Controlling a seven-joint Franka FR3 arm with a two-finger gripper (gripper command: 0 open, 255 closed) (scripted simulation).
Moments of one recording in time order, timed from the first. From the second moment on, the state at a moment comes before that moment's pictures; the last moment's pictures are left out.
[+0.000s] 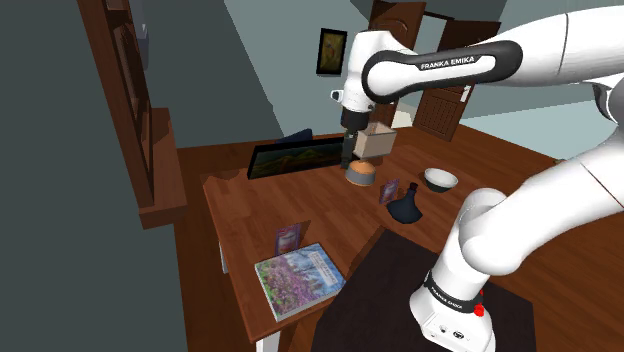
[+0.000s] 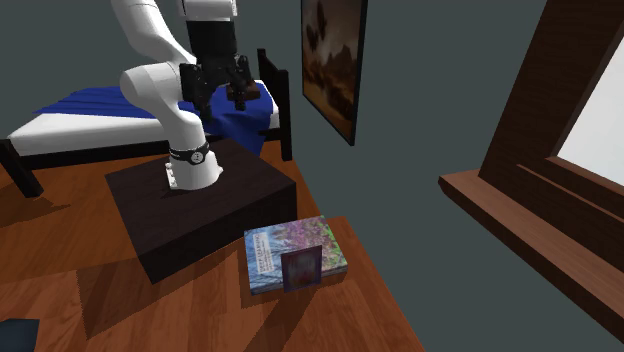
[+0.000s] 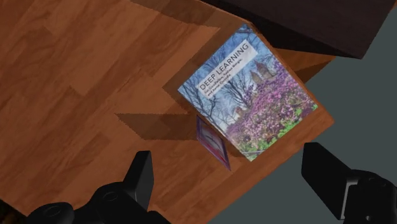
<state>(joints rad) 0.09 -0.57 -0.09 -2.45 -0.09 1.90 -0.37</state>
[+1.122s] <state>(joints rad) 0.21 0.01 -0.14 -2.41 -0.03 2.42 -0.78</state>
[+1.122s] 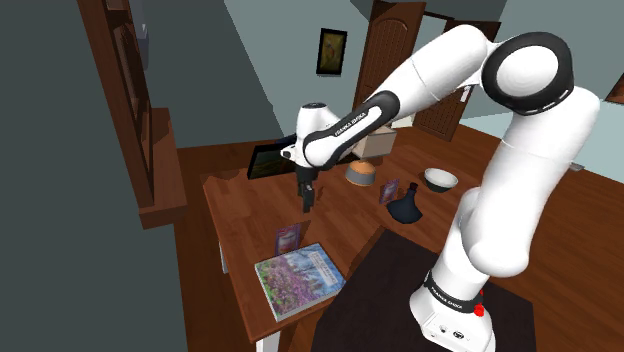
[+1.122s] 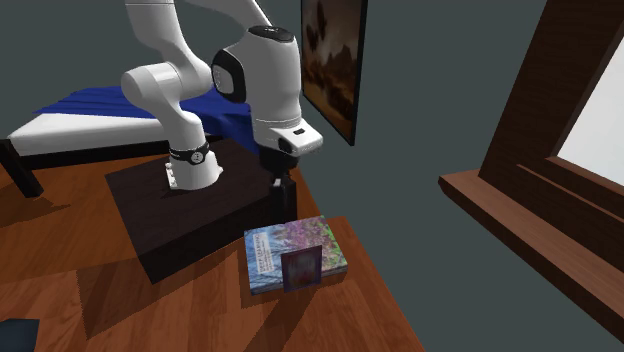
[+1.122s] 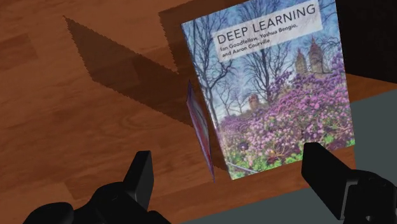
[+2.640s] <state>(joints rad) 0.21 0.44 -0.07 -2.25 0.04 2.69 -1.00</state>
